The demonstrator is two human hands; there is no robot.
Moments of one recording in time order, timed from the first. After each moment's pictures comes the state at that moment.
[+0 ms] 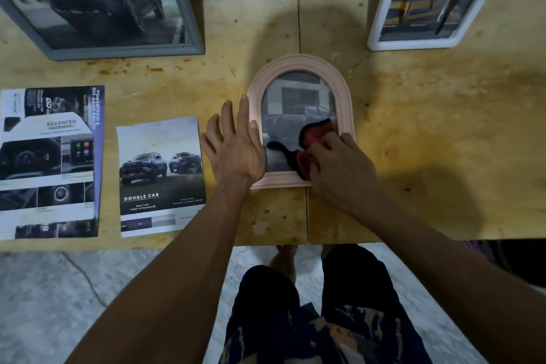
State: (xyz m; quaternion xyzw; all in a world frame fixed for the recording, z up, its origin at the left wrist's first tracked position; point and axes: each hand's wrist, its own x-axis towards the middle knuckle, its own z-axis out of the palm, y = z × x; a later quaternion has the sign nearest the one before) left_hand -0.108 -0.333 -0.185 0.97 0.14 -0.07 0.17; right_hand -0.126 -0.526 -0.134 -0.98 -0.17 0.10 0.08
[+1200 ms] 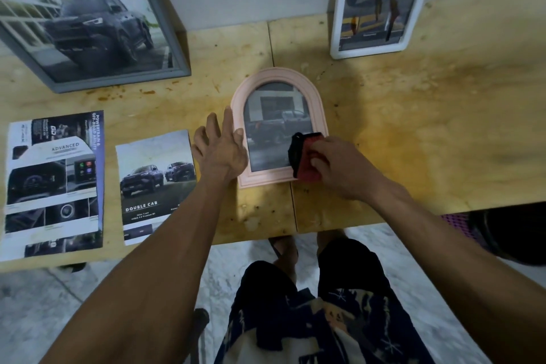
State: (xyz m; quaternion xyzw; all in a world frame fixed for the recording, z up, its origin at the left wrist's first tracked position) left_hand -0.096 -0.321 -0.161 0.97 0.09 -0.16 0.16; right_hand -0.135 -0.562 -0.096 -0.93 -0.09 0.22 0.29
